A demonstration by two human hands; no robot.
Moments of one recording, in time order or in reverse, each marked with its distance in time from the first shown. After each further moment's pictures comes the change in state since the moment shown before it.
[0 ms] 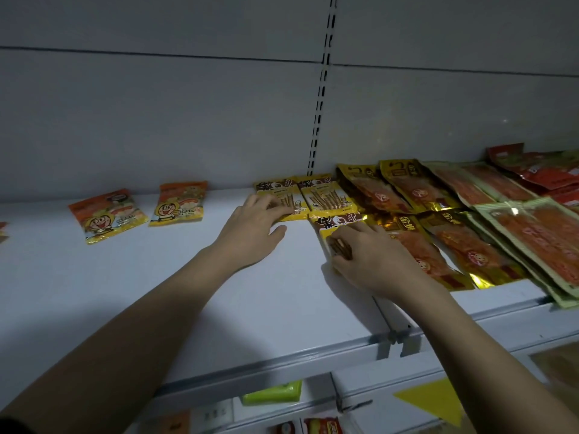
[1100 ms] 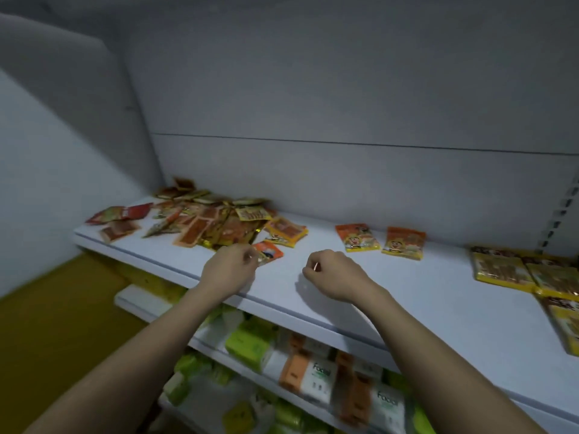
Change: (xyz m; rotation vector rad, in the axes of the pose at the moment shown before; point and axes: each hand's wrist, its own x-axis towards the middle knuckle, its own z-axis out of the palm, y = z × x) left_hand -0.342 -0.105 -0.222 0.137 0.216 -0.958; right_hand -0.041 -0.327 0.032 0.298 -0.190 -0.708
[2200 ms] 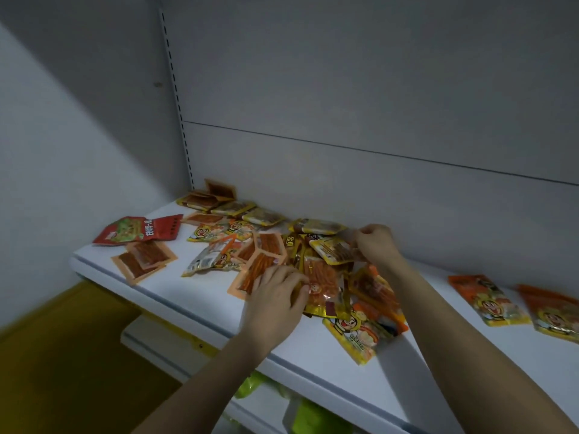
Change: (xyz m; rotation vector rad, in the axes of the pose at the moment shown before) left_hand 0.132 -0.179 0.030 -0.176 0.216 0.334; right_hand 0.286 -0.081 0.061 0.546 0.380 0.397
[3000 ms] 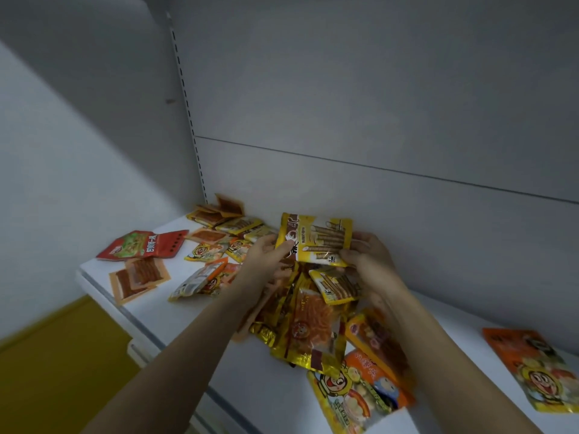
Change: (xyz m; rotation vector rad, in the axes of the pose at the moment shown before) left_hand 0.126 -0.002 -0.019 -0.873 0.048 -0.765; right_hand 0.042 -0.001 0.013 0.635 -0.305 -0.003
